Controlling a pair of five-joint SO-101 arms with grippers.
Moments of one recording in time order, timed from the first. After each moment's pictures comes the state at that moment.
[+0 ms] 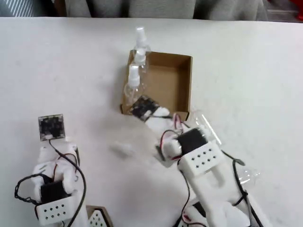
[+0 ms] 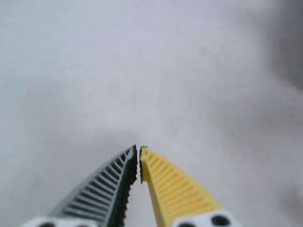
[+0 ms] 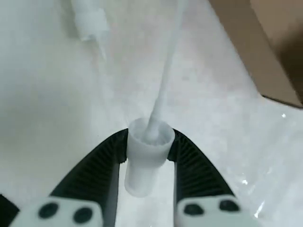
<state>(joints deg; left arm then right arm) -22.4 -98.1 97.4 54.2 -3.6 -33.0 -39.2 46.5 73.5 23.3</state>
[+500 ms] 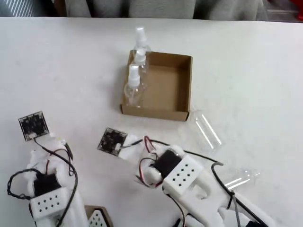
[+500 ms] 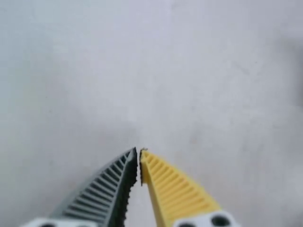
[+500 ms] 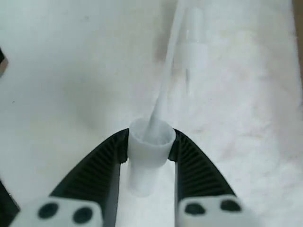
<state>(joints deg) -27.8 -81.3 91.3 47.1 3.7 -52.0 -39.5 56.7 62.0 23.1</state>
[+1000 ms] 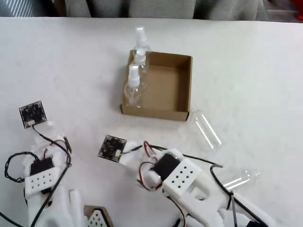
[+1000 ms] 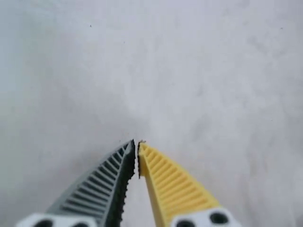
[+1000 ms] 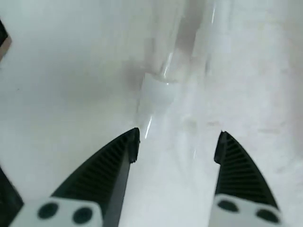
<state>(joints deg) -27.8 -54.4 84.1 34.2 3.7 -52.0 -39.6 59.2 63.1 24.5</state>
